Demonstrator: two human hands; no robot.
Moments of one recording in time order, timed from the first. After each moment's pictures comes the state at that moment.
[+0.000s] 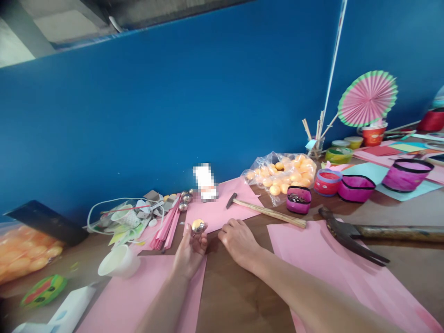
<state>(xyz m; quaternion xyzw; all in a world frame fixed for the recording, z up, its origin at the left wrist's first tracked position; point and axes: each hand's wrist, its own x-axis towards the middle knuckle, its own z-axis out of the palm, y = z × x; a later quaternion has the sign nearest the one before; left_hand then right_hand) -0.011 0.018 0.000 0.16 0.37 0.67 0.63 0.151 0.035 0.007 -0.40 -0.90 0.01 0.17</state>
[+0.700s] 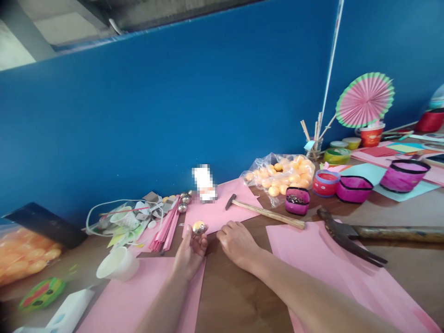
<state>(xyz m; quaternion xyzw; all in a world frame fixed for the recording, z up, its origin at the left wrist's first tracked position) -0.010 0.019 -0.002 0.15 0.37 0.66 0.64 0.151 0.035 0.006 -0.39 -0.90 0.02 0.18</state>
